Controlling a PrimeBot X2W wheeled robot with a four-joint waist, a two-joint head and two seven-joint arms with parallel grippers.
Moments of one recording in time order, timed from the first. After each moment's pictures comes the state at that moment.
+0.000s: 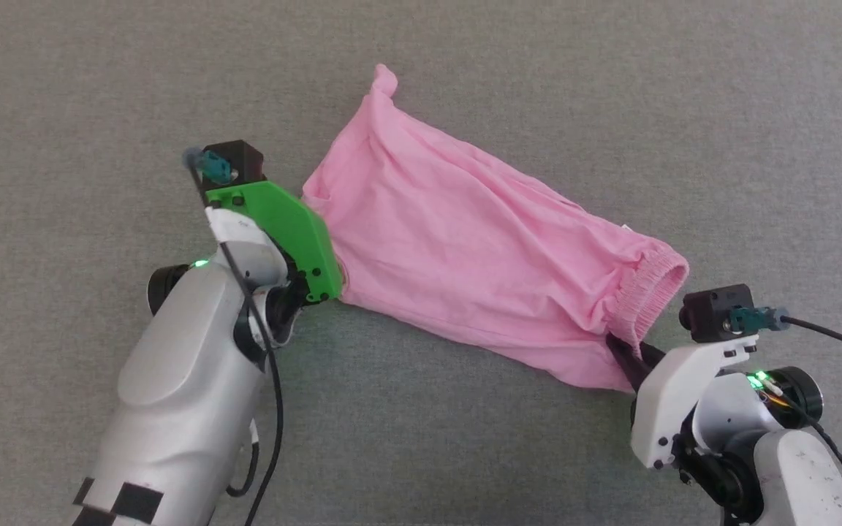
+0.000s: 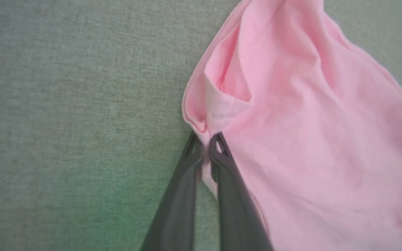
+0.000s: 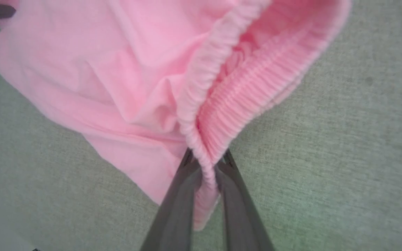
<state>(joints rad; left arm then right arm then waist) -0.68 0.19 -0.41 0.46 -0.68 0.25 0.53 -0.13 -0.05 0.05 0.01 0.24 0.13 0.58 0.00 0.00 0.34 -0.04</state>
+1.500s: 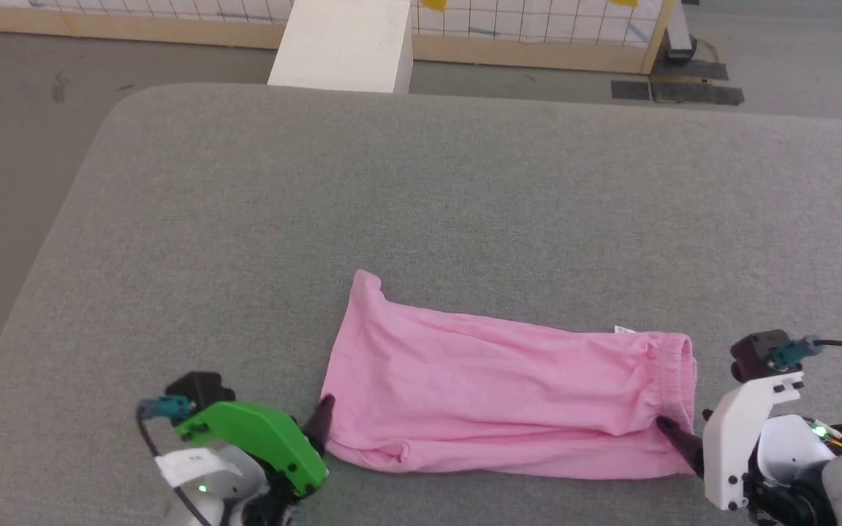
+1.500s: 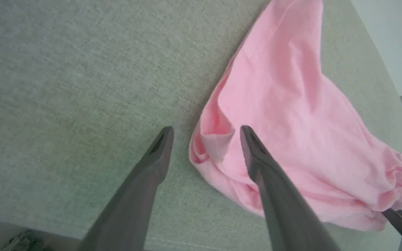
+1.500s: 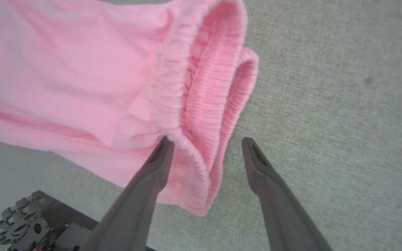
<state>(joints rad) -0.08 0.16 -0.27 0.14 -0.87 0.28 0.34 -0.11 -0.28 0.09 0.16 0.41 0.13 0.72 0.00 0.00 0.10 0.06</state>
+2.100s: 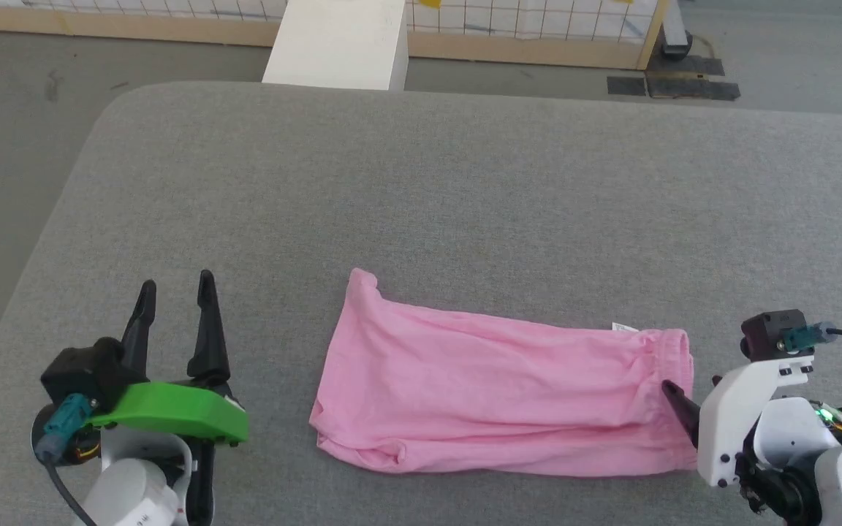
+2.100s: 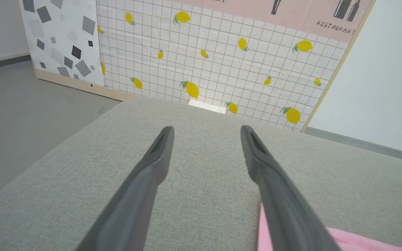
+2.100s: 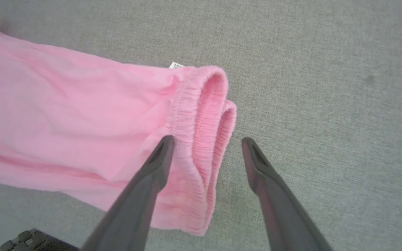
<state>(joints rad) -0.12 0.30 -0.21 0.03 -0.55 0.17 -0.22 -0.09 -0.14 -0.05 0.06 0.23 0.13 0.70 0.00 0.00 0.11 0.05</state>
